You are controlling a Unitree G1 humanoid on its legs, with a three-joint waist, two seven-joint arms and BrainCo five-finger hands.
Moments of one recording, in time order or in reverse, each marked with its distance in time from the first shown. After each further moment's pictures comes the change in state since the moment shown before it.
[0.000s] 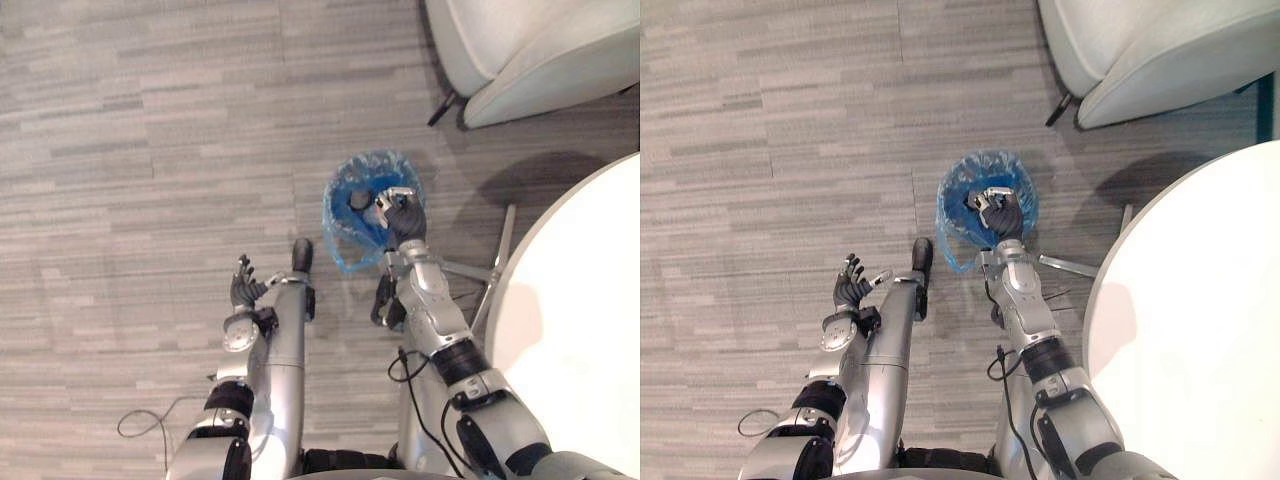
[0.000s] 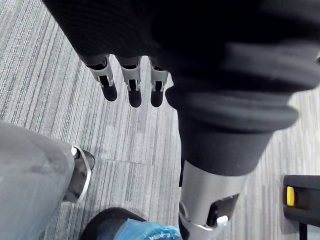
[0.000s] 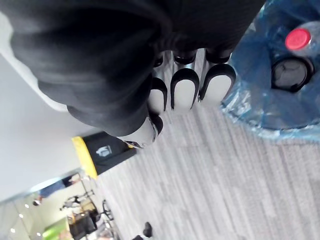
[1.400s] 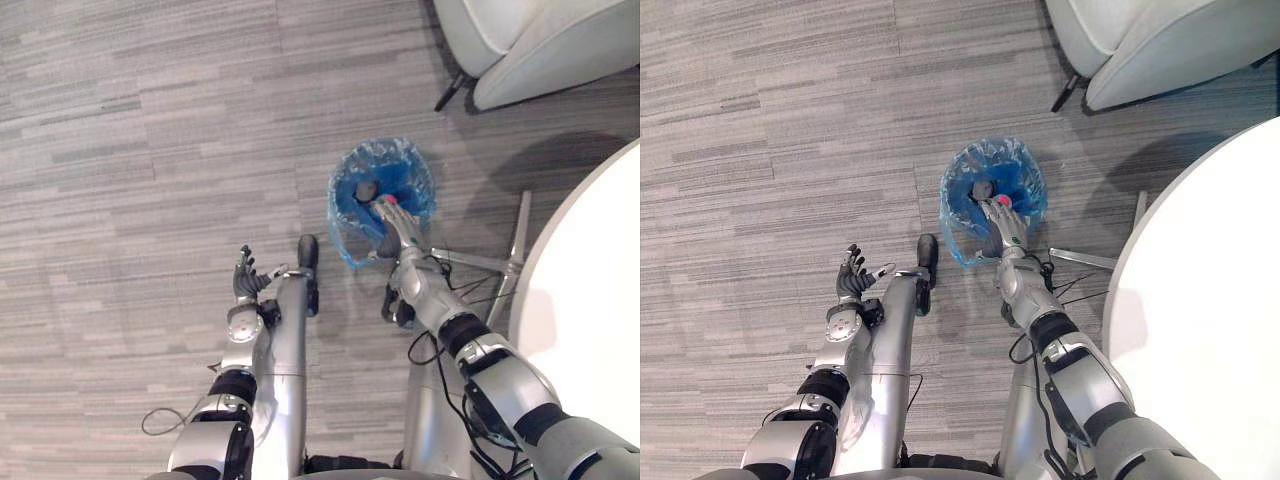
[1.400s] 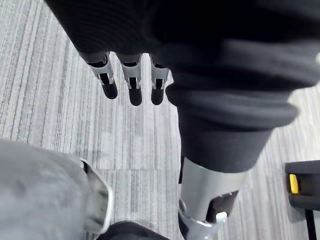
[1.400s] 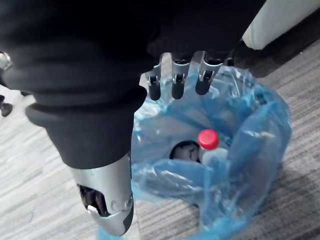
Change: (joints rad) left arm -0.219 -0.004 0.006 0.117 0.020 -0.091 0.050; right arm -0.353 -0.179 0.141 0.618 -1.181 0.248 -0.245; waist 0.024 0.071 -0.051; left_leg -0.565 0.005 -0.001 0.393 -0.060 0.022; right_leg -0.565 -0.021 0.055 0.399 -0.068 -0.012
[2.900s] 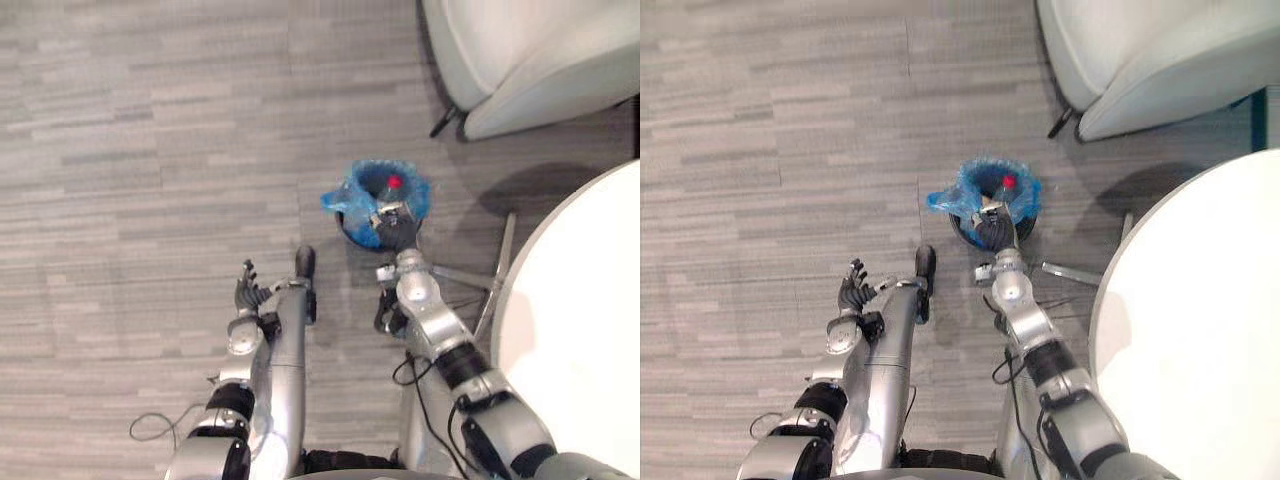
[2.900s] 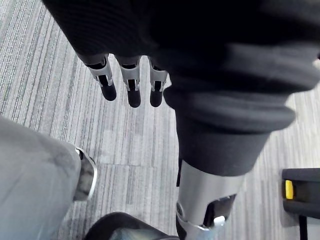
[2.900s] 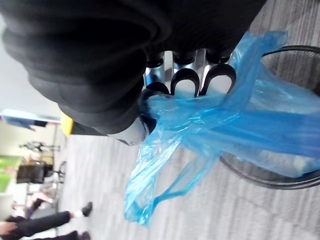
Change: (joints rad) left arm 0.277 -0.005 -0.068 -0.110 0.020 0.076 -0.036; right arm 0.431 0.179 -0.060 -0.727 0.719 -0.154 0.132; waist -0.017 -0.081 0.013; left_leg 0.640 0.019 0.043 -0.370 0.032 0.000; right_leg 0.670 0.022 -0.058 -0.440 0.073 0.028
